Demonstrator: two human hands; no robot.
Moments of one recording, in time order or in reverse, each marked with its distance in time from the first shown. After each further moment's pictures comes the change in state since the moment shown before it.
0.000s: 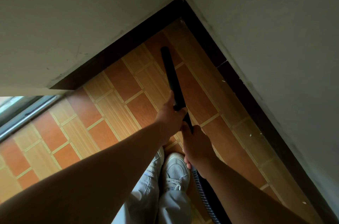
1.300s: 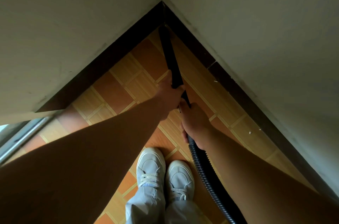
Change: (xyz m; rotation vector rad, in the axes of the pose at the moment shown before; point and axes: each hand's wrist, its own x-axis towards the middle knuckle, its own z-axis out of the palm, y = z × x) left_hand 0.059 0.060 0.007 0.030 -0.055 0.068; right_hand 0.051 -0.051 -0.023 0.220 -0.056 0.016
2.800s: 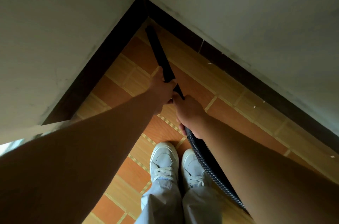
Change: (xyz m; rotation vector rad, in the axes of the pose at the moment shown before) left_hand -0.016 -0.021 -0.008 0.101 -0.016 0.017; right_hand -0.016 0.018 0.022 0.052 -0.001 -0.021
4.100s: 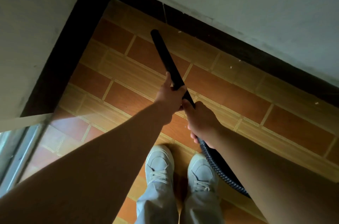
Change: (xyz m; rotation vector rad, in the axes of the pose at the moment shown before) left_hand -0.076 -0.104 0.095 0.089 -0.109 -0.019; right_hand -0.078 0.147 -0.024 0.074 0.171 0.034
